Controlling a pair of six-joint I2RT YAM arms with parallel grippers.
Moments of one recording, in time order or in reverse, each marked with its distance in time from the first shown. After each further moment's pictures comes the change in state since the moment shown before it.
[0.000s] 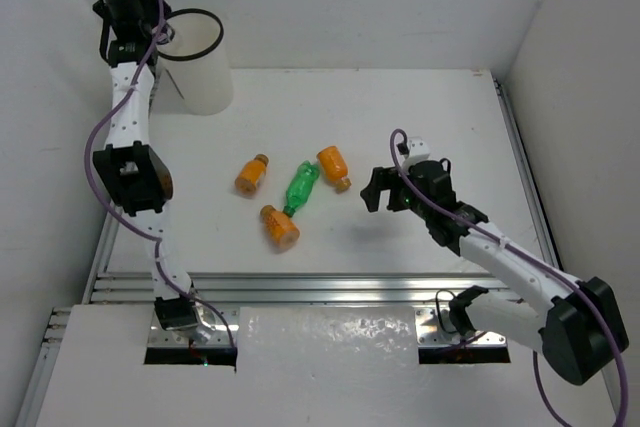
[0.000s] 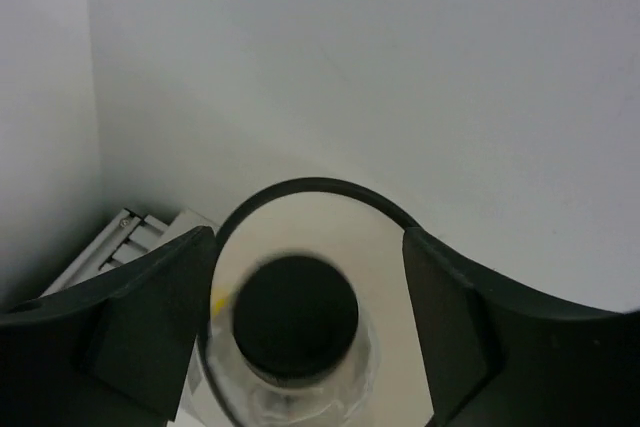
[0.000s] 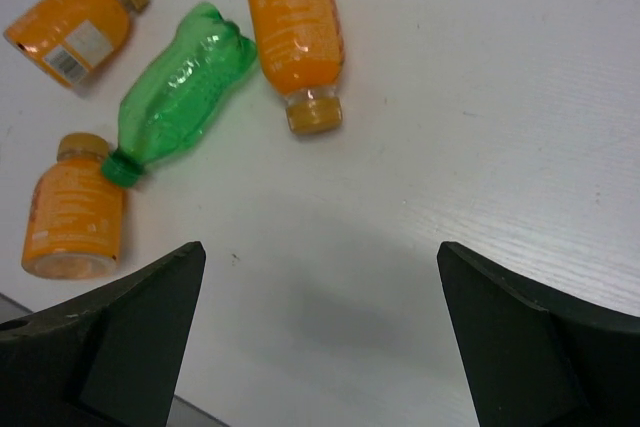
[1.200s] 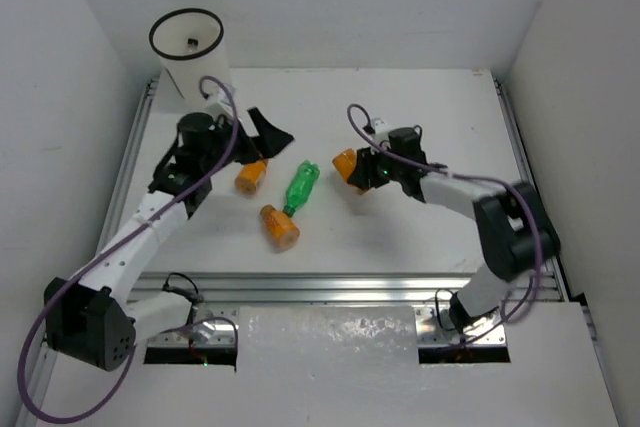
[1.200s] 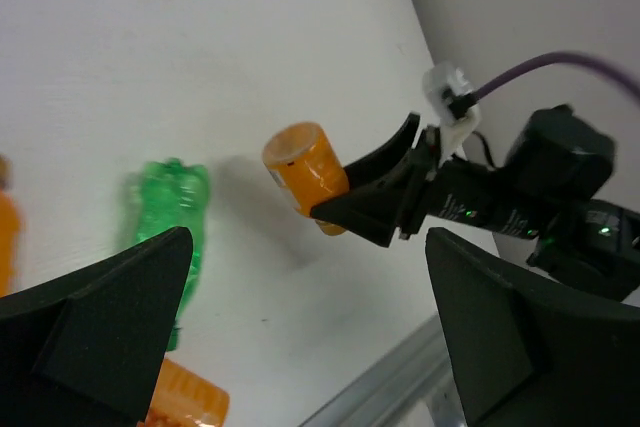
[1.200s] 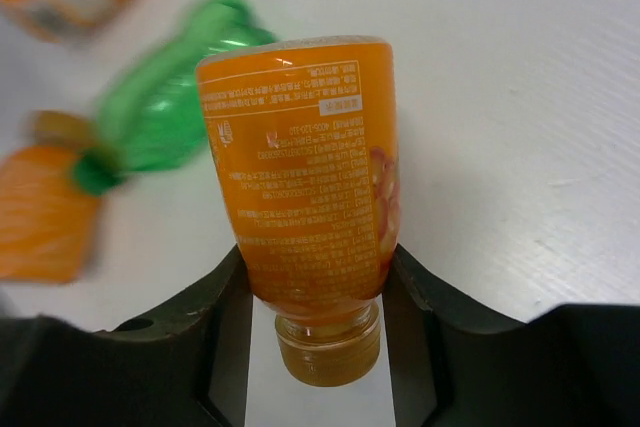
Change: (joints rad) left arm -0.451 -1.089 -1.461 0.142 0.531 -0.188; right arm -0.121 0.673 0.329 0.124 -0.340 -0.229
